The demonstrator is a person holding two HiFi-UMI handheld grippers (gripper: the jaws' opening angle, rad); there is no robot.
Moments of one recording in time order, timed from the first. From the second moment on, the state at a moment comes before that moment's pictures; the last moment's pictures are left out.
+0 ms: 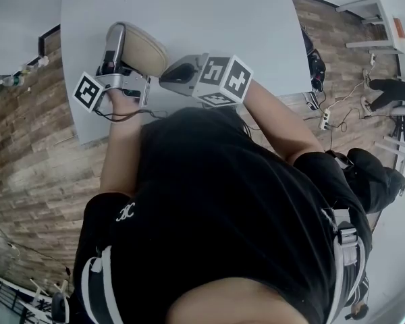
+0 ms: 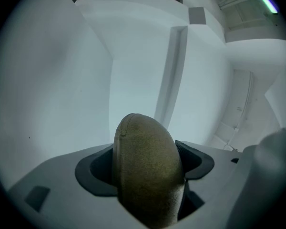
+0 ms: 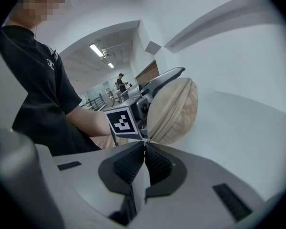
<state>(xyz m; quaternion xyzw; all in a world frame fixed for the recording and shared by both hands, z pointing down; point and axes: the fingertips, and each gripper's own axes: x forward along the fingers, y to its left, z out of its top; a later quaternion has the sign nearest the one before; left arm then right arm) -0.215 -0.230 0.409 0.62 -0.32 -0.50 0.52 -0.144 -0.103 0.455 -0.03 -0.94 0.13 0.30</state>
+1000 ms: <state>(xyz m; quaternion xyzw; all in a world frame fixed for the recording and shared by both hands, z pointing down) -0.195 -0.225 0.400 0.66 -0.29 -0.47 0.50 -0.121 -0.108 0.454 0.04 -0.95 0.15 0.27</state>
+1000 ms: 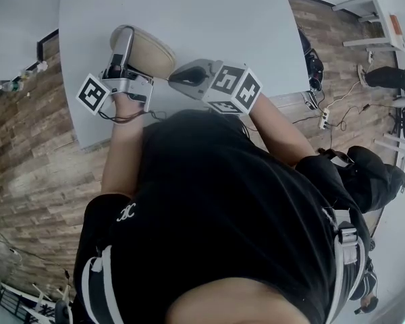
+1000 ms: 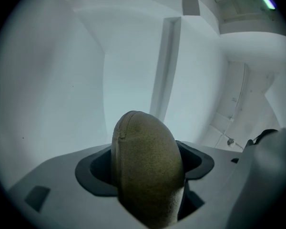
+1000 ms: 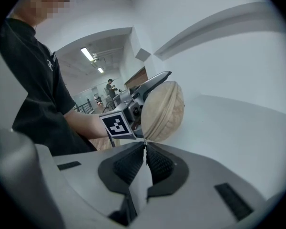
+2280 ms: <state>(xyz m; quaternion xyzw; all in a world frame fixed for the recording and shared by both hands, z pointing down) -0.129 -0.214 0.389 0.79 -0.25 -0.32 0.46 -0.132 -0.151 0.421 0.08 -0.94 0.30 0.12</state>
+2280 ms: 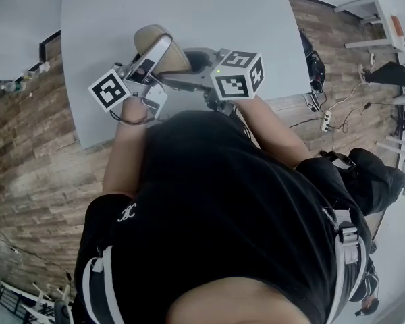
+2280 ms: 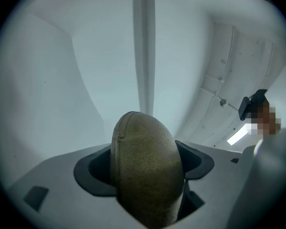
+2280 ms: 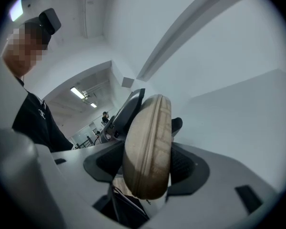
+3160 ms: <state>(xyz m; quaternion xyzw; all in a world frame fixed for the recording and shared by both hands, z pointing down) -0.157 -0.224 0.497 0.78 -0.49 0.00 0.40 -0.049 -0.211 0.539 0.29 -0.89 0.21 0.30</state>
